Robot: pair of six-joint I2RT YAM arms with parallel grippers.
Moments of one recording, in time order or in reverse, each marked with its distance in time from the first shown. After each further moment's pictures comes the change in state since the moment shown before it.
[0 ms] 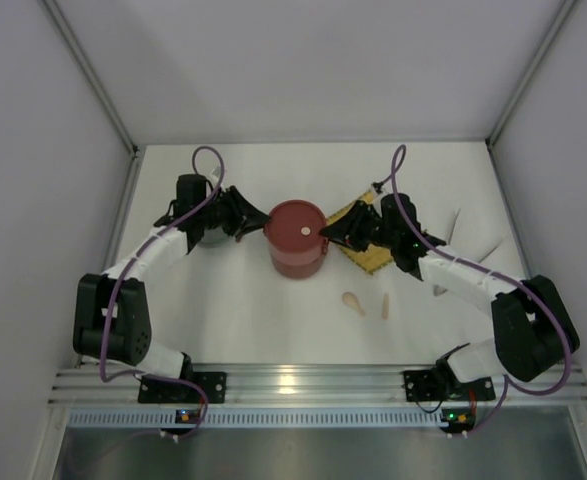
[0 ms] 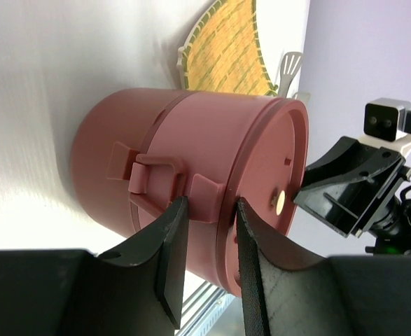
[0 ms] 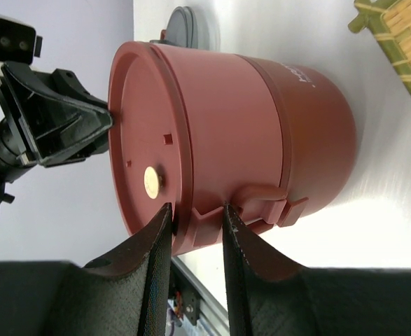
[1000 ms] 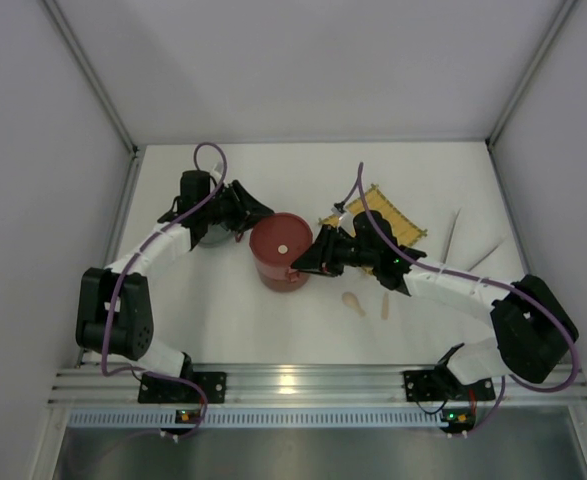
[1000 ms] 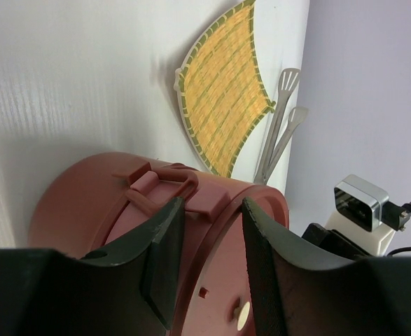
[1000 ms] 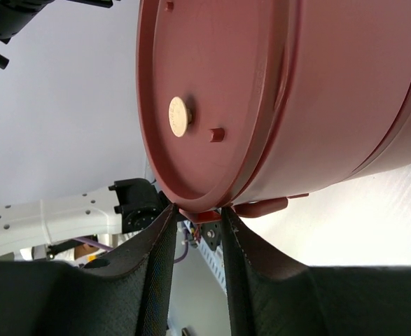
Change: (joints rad) left arm -0.014 0.037 0.038 0.026 -0.047 -0.021; right arm 0.224 -0.005 -0.019 0.024 -0.095 0.031
